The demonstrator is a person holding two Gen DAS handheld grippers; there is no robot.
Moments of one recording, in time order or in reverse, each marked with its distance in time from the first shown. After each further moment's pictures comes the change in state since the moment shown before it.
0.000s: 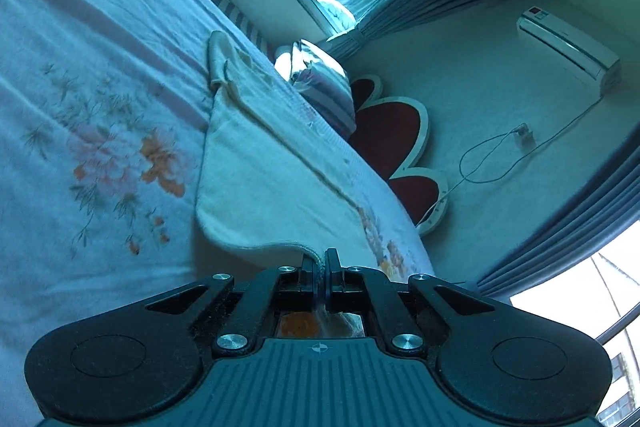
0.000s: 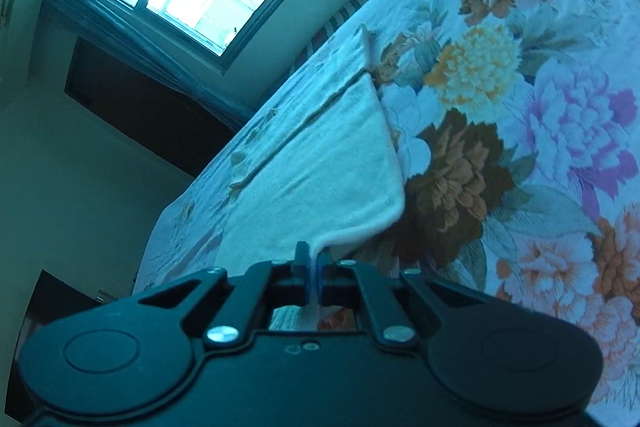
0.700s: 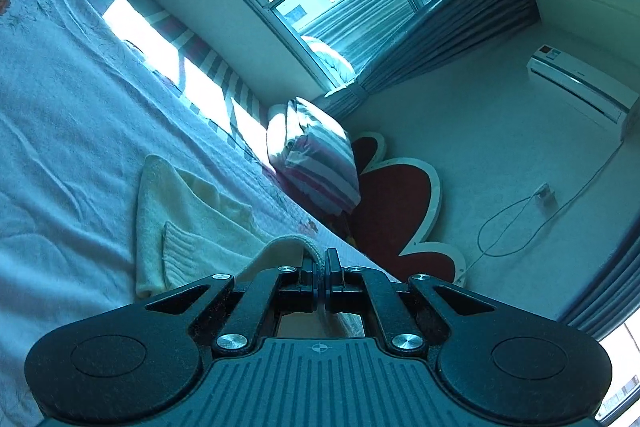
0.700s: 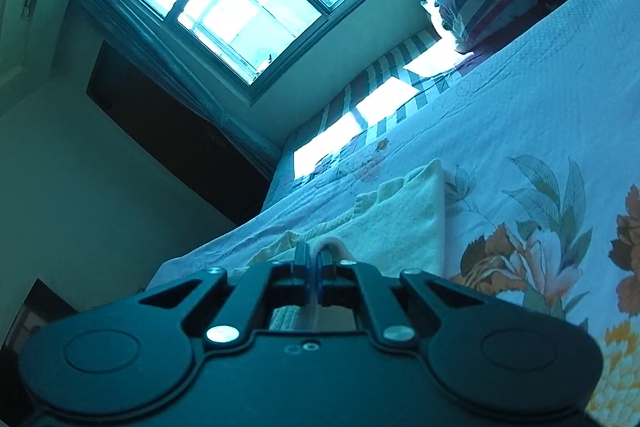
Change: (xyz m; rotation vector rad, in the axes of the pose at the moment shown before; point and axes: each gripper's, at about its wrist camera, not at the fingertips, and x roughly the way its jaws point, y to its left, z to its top) left arm 0.177 0.001 0.178 0.027 -0.139 0.025; right arm 0.161 0.012 0.215 -0.127 -0.053 0.071
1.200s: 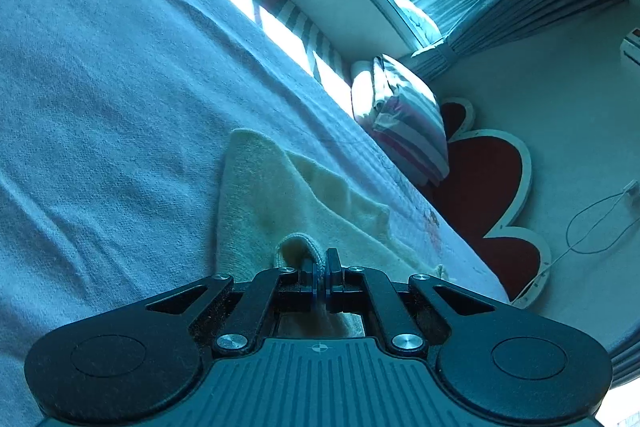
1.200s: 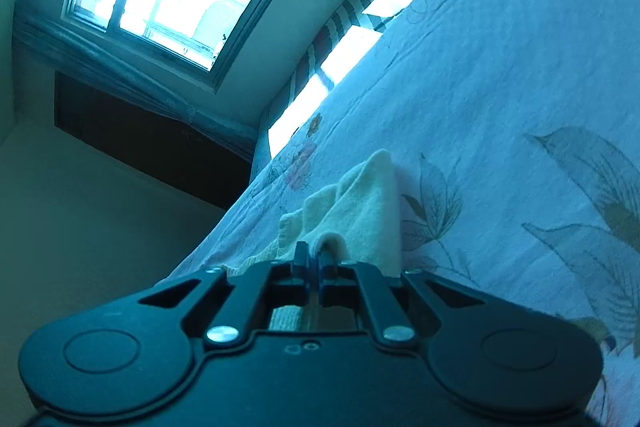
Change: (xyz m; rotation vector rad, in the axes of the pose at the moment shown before) left arm 0.127 0.083 0.023 -0.072 0.151 0.202; right arm 0.131 -0.106 0.025 0.245 0.093 -0.004
